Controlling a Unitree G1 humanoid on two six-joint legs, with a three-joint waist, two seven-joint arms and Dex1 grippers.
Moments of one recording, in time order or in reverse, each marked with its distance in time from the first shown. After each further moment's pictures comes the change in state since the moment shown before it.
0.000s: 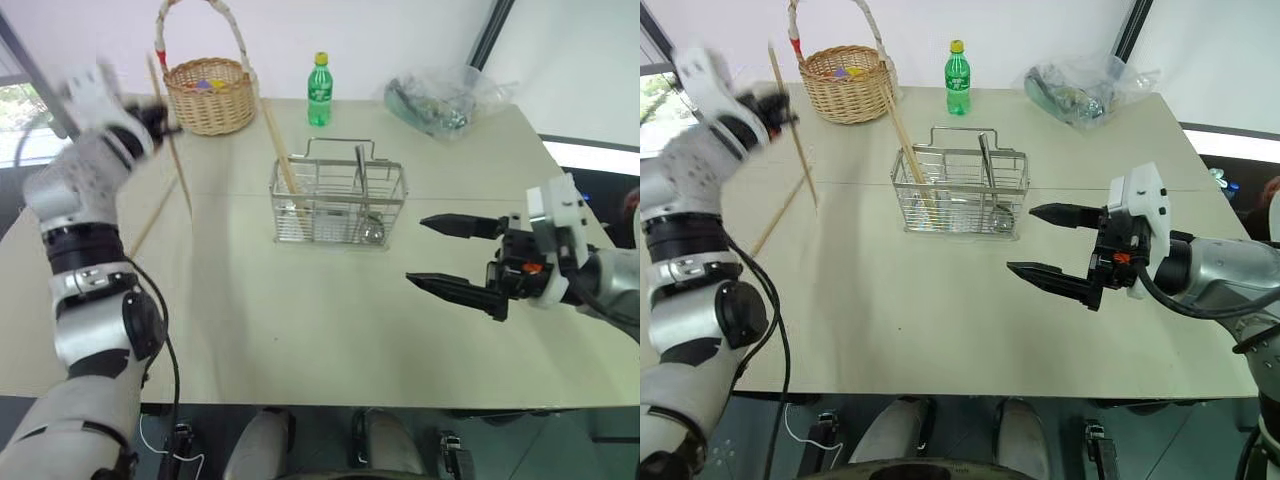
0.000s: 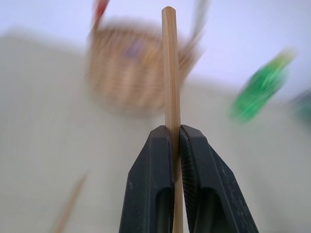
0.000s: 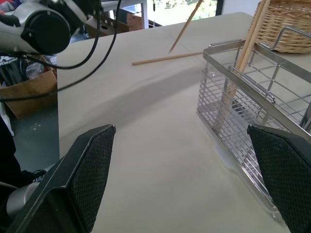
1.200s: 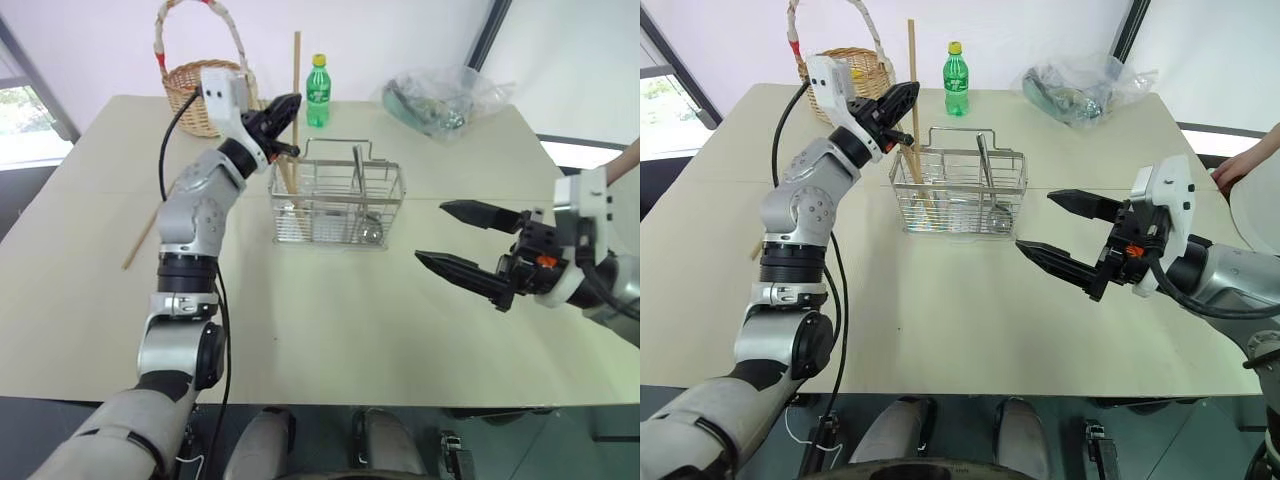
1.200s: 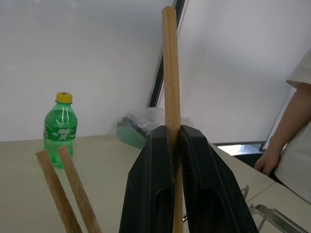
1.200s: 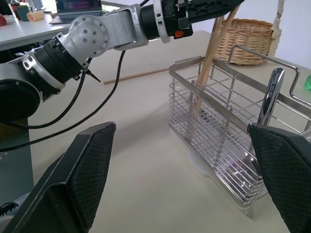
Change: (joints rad) left arm 0.165 -0.308 -0.273 -0.101 -0.027 -0.312 -0.177; right arm 0.067 0.019 -0.083 -0.047 0.104 -0.021 -0.200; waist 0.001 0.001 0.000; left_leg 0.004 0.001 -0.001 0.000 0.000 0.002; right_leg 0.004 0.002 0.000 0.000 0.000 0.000
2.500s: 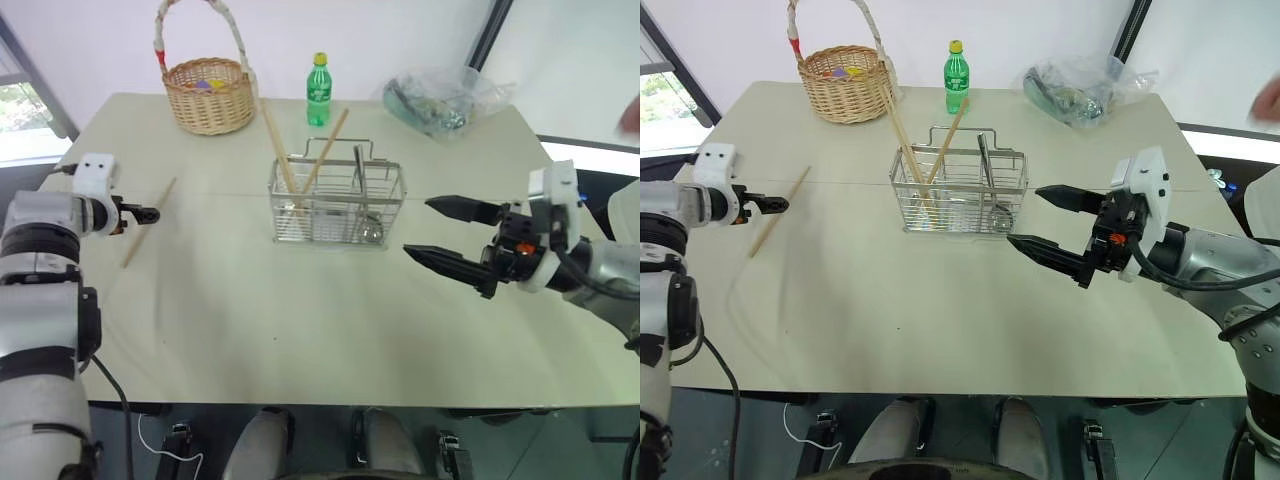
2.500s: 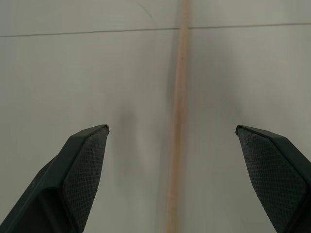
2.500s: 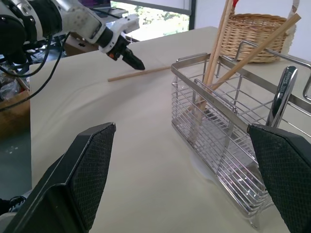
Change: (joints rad) left arm -0.194 0.581 -0.202 0.925 0.430 0.230 -0.135; right arm -0.114 0.014 0.127 0.100 -0.081 -0.017 0.065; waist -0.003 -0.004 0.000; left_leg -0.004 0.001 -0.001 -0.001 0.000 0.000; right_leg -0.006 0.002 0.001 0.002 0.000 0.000
